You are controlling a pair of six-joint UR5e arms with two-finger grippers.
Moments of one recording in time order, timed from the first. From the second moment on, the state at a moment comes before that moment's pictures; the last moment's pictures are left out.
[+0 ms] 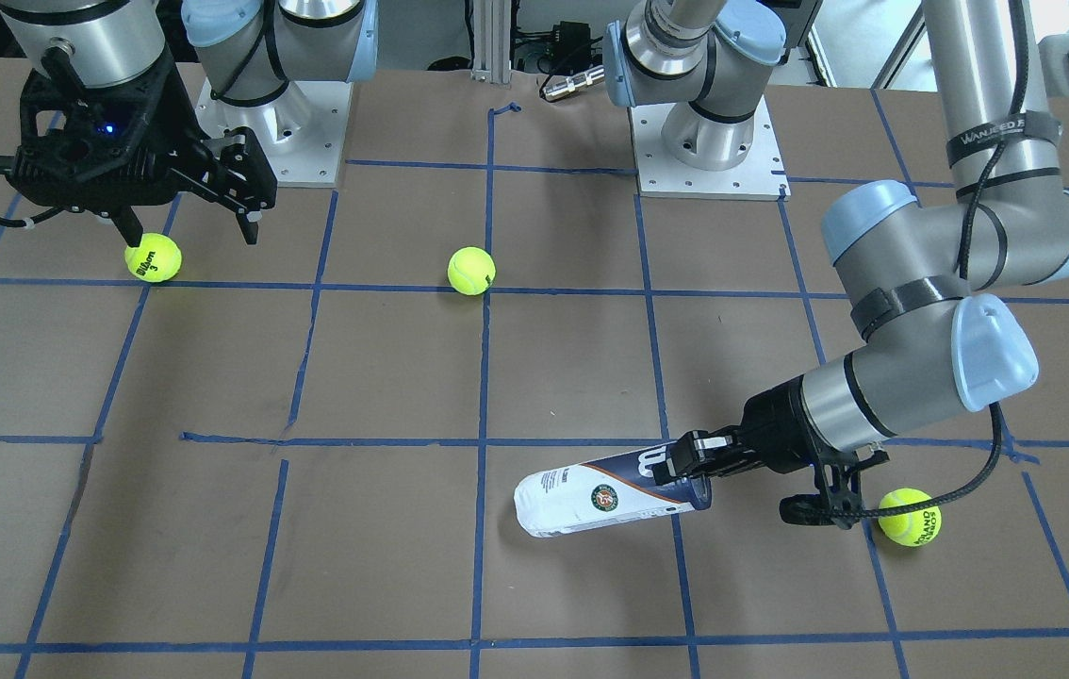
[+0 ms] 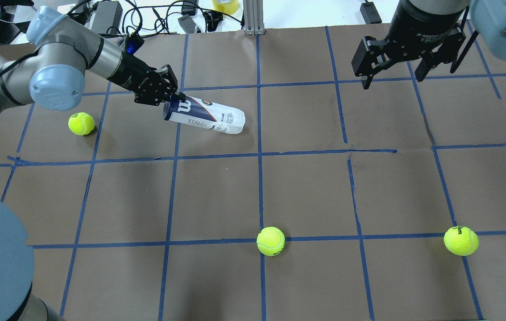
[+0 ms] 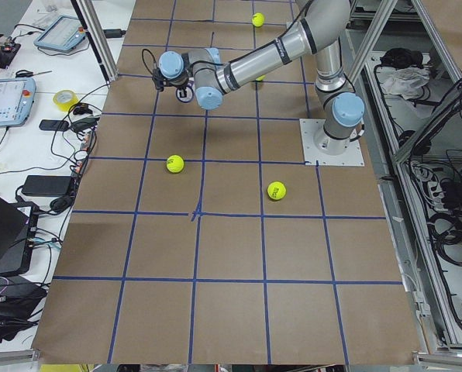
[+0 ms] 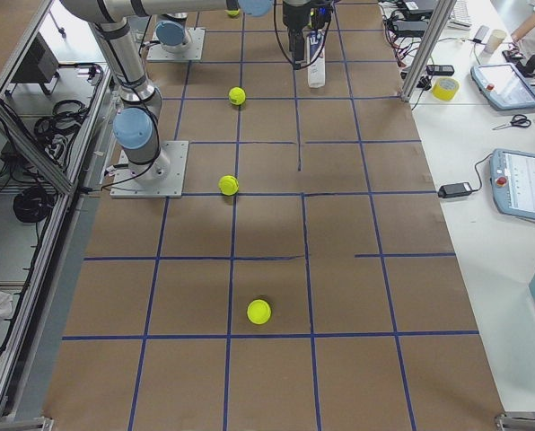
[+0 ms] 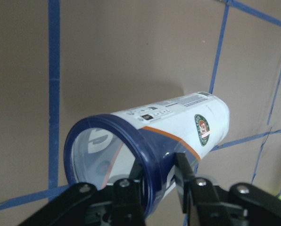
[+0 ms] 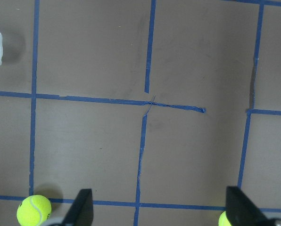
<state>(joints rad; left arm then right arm) -1.41 -1.98 -1.59 -1.19 0.97 -0.03 1.60 -1.55 1.49 -1.56 -1.61 -0.06</state>
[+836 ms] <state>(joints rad) -1.63 -1.94 -1.41 -1.25 1.41 -0.13 1.60 -1.55 1.49 -1.56 -1.61 -0.06</state>
